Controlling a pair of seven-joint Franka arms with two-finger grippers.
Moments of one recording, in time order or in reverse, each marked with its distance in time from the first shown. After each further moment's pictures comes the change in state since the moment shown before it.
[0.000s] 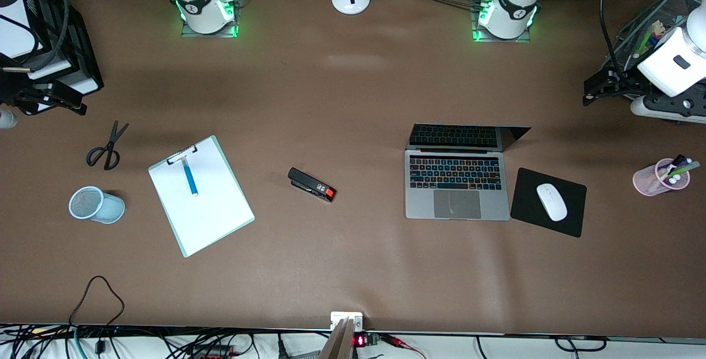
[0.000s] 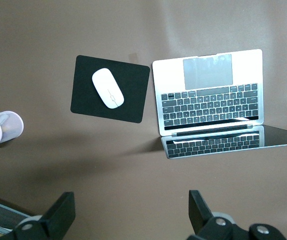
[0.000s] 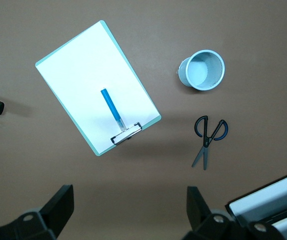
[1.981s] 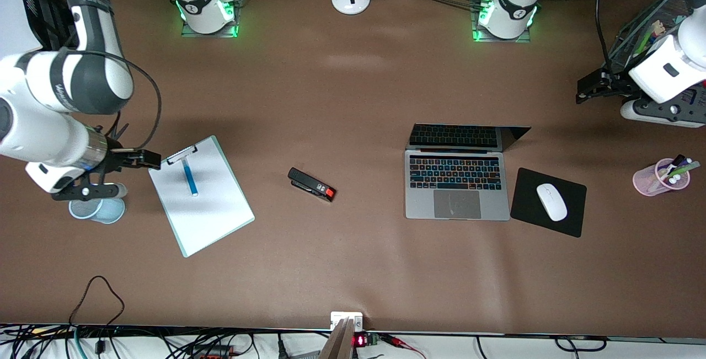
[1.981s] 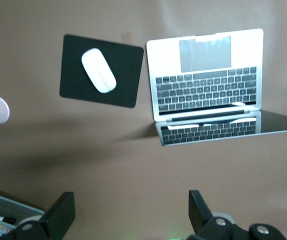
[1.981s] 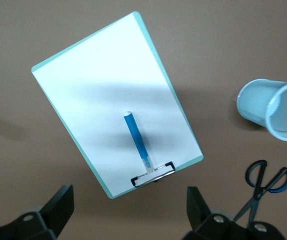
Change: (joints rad) left arm 0.001 0.032 0.000 0.000 -0.019 -0.071 -0.001; right arm 0.093 0.322 0.012 -0.004 0.055 0.244 0.001
